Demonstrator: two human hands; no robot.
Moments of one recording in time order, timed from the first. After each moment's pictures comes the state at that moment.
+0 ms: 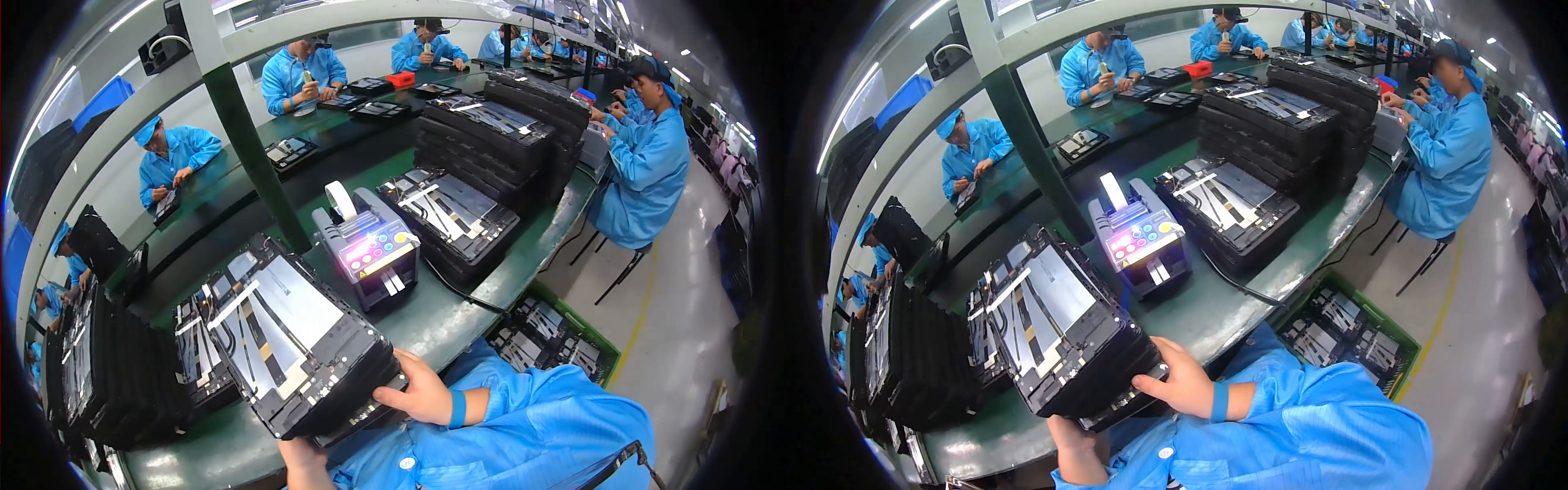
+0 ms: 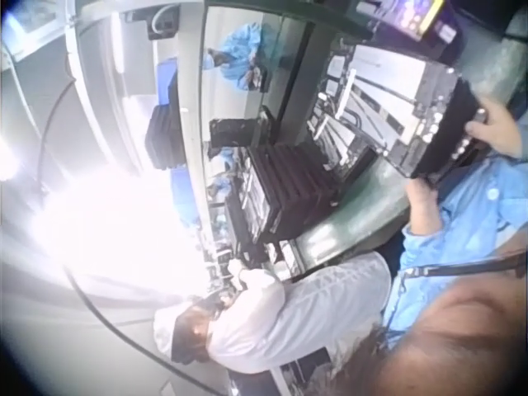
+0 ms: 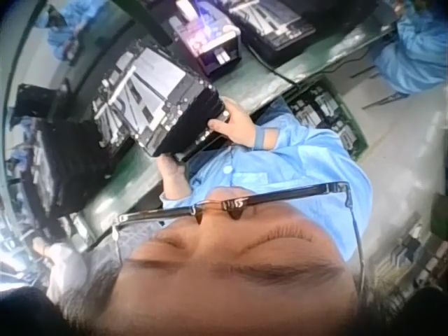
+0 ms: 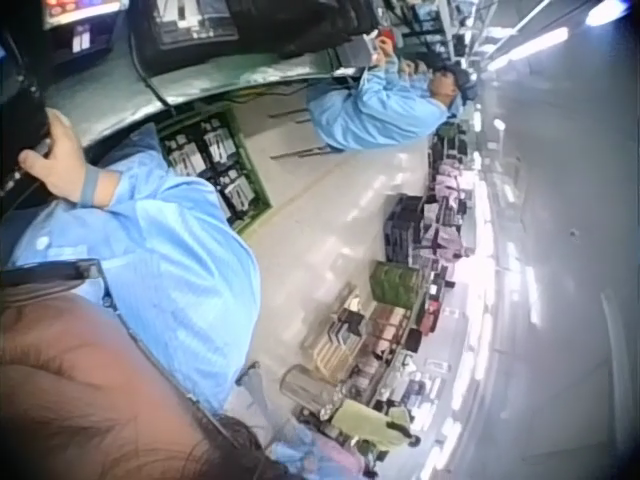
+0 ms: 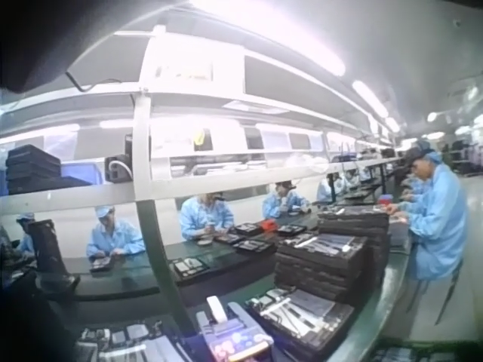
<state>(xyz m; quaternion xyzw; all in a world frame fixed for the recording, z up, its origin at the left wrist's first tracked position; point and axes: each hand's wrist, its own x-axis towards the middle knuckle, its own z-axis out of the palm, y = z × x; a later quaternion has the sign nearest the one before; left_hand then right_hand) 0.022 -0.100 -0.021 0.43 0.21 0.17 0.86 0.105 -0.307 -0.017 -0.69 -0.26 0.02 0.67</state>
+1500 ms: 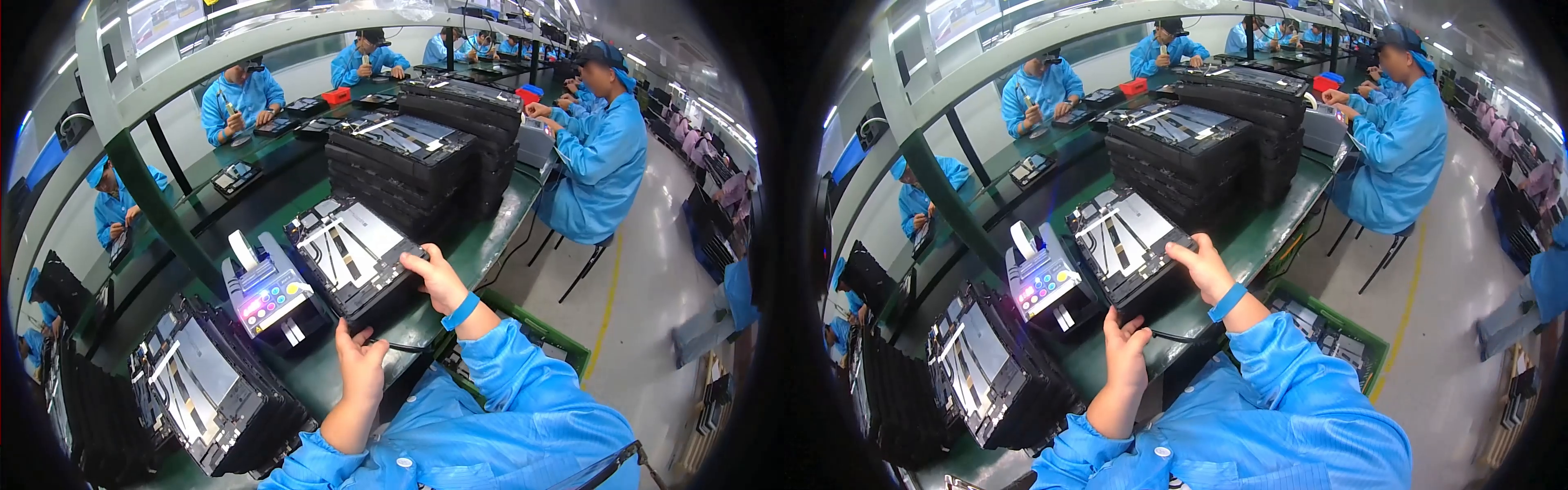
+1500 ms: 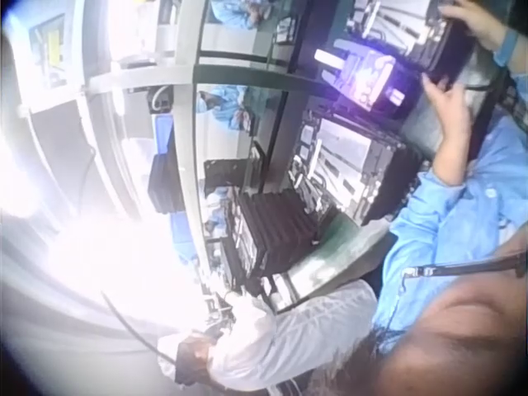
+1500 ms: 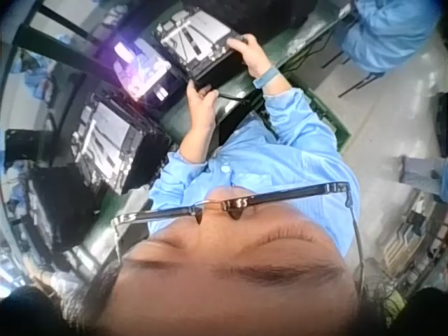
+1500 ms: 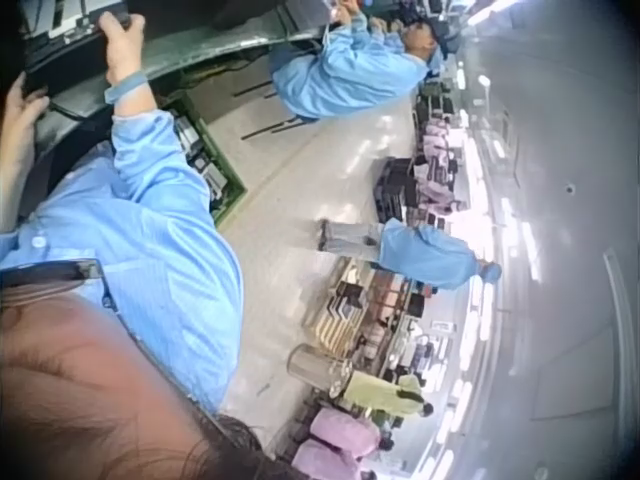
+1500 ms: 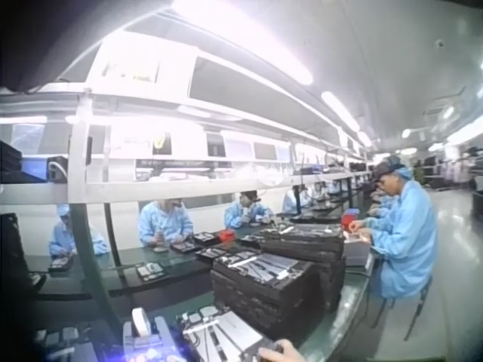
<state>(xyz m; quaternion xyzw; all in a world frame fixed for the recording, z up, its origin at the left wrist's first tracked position) 0.174 -0.329 -0.017 0.62 0.04 0.02 0.78 0.256 -0.497 0.020 -0.63 0.11 -0.05 0.76</state>
